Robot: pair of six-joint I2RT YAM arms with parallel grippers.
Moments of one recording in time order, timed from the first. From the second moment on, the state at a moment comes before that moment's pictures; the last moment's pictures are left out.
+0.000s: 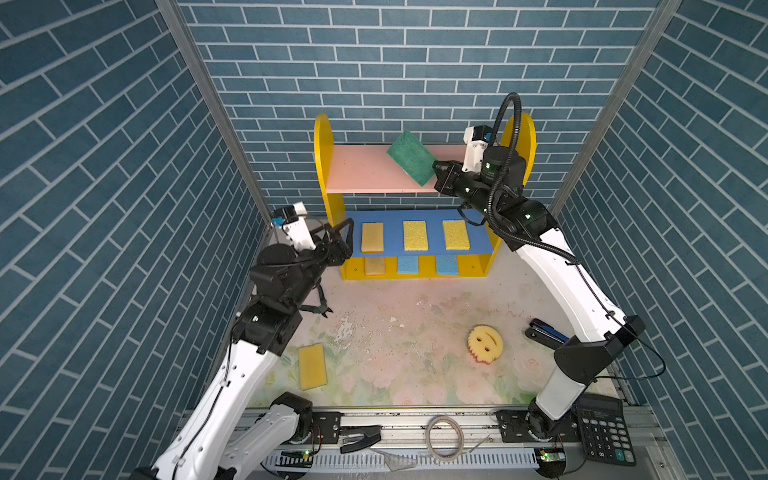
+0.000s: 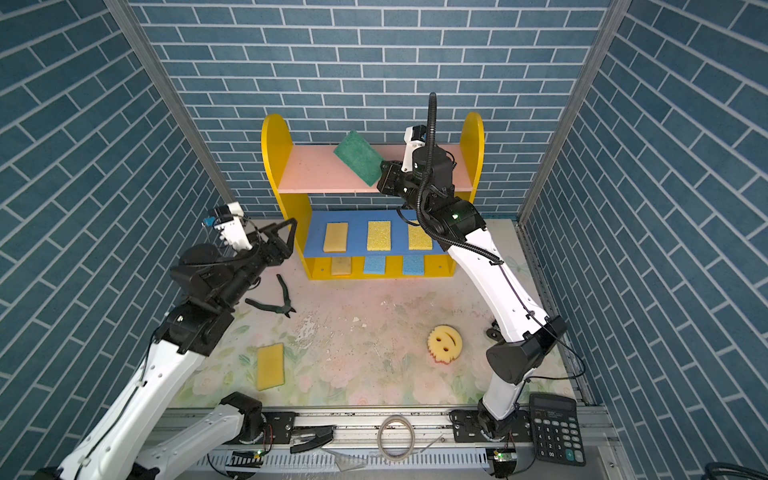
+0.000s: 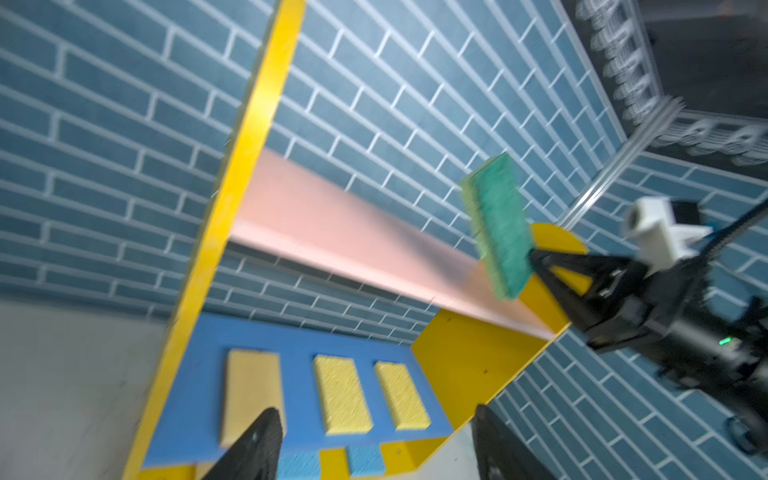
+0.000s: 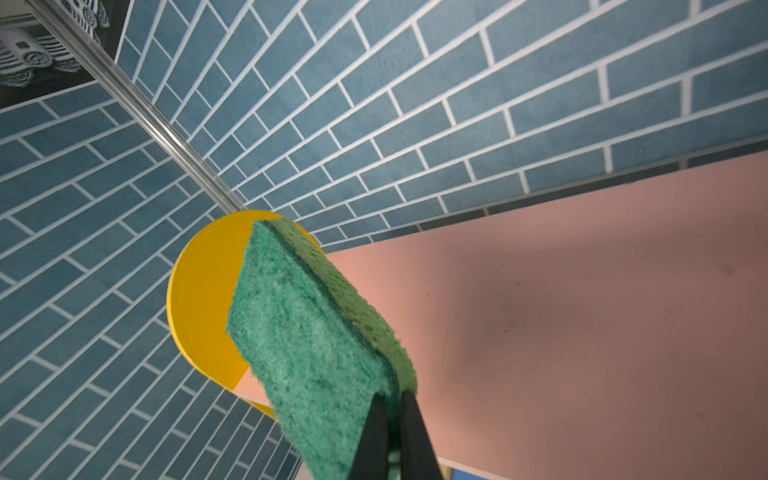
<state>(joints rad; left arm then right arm) -0.37 0.98 1.14 -0.07 0.08 -0.57 0.66 1.74 2.12 -0.48 0.00 0.55</state>
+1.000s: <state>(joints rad) -0.55 1.49 1.62 0.03 0.16 -0.59 0.67 1.66 1.99 -0.37 -0.23 0.71</state>
